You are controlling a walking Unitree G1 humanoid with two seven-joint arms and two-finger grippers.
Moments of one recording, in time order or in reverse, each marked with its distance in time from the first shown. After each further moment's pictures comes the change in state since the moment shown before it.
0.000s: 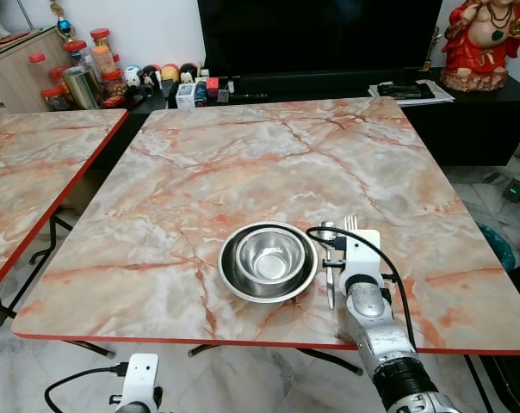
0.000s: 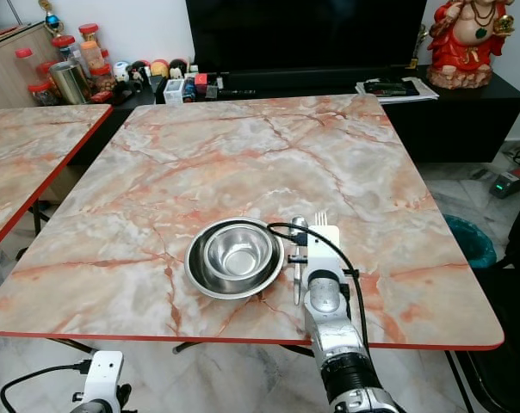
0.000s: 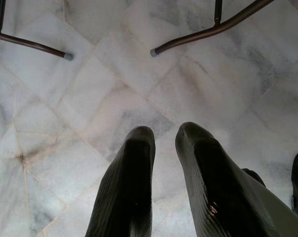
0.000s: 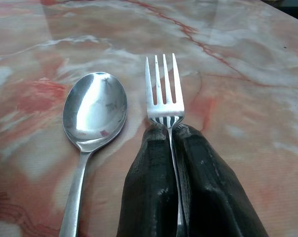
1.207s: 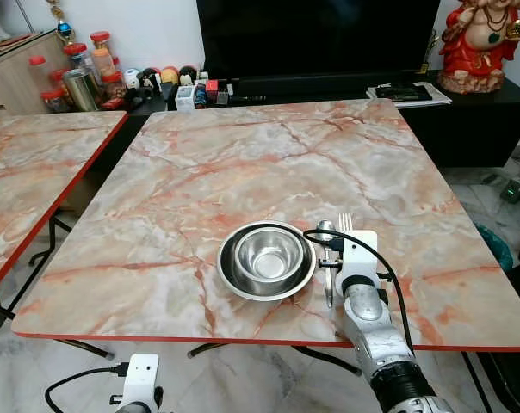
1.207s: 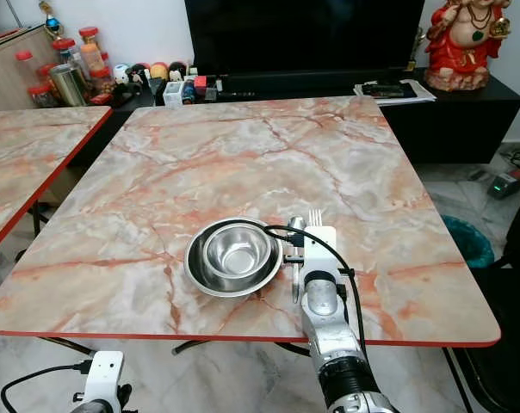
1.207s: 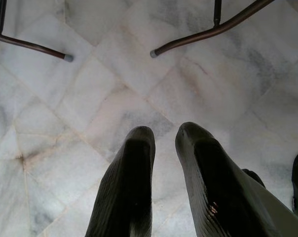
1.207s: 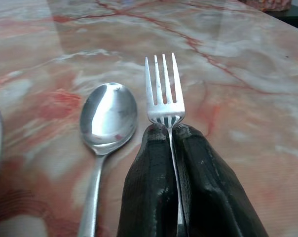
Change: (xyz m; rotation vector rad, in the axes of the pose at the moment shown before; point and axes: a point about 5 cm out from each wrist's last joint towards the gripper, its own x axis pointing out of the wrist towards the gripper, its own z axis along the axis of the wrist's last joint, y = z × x) left arm 0.000 0.000 0.000 -0.001 0.000 0.004; right arm -0.003 0.003 0.001 0.022 -0.048 0.026
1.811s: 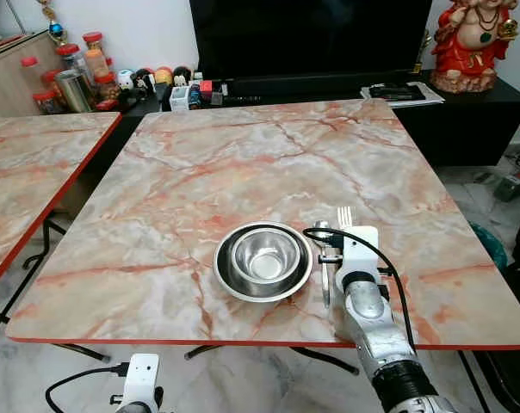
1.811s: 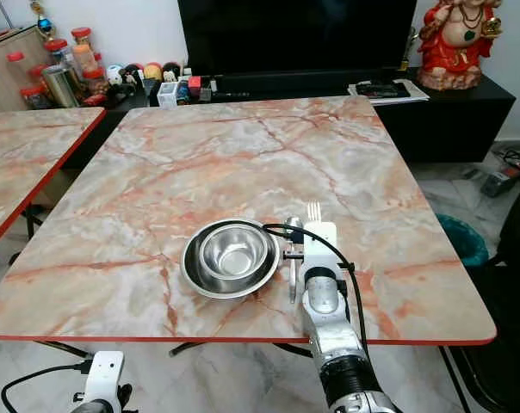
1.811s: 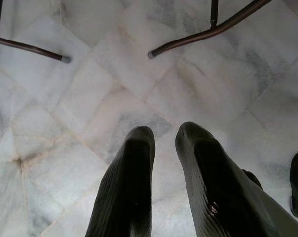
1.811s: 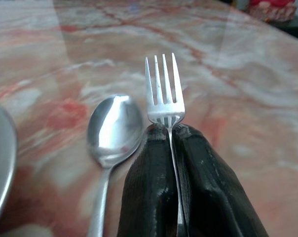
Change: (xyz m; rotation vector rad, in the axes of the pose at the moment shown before) left arm 0.000 -0.001 0.000 -0.001 0.000 -0.003; right arm 0.000 0.004 0.003 -0.006 -0.024 0.037
